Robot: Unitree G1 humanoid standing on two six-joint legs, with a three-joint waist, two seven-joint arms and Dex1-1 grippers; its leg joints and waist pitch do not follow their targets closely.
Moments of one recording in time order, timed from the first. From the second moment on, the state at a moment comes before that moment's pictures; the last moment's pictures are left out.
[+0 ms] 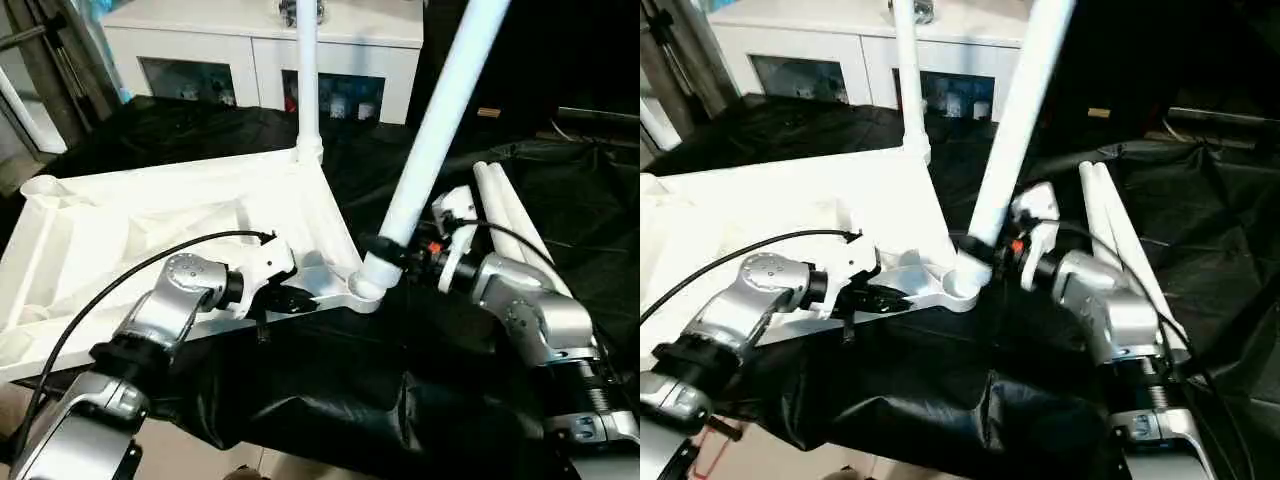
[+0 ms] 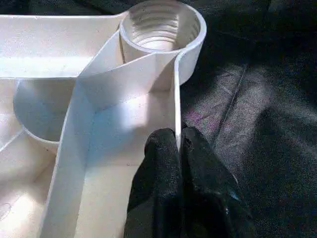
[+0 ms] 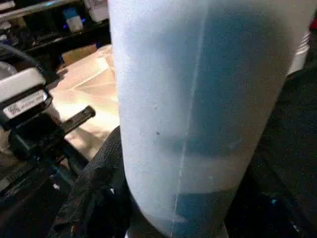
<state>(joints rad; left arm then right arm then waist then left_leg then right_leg) -0.57 0.41 -0.31 0.52 -0.03 0.15 -1.16 -0.48 -0.30 0.04 0.29 0.38 0.44 0.85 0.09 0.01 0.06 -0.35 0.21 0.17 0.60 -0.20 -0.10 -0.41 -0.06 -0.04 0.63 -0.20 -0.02</state>
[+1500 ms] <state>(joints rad) -0.52 0.39 -0.29 0.47 -0.02 0.19 -1.10 -0.37 -0.16 0.04 0.53 0.32 -0.02 0.80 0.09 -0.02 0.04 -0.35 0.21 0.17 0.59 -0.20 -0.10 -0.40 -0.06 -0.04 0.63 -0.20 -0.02</state>
